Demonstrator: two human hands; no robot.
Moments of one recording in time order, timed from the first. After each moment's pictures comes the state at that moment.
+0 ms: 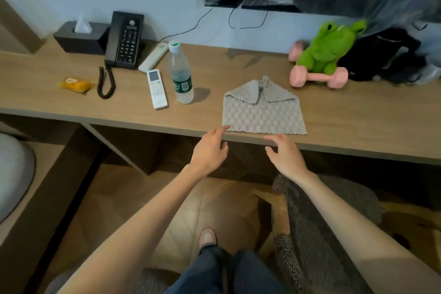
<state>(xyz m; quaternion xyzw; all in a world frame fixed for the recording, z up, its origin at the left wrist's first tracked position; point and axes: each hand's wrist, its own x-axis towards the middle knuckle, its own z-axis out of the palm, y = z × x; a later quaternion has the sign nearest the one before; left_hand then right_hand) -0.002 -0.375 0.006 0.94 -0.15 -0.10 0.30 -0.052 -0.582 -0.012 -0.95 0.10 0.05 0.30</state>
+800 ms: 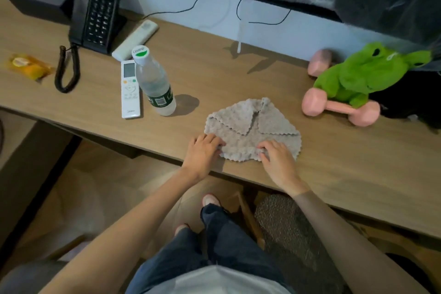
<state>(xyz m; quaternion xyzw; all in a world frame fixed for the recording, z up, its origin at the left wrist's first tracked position) 0.132 -0.433 -0.080 0.95 -0.18 -0.09 0.22 0.103 -0.656 -0.065 -0.97 -0.01 0.11 0.20</state>
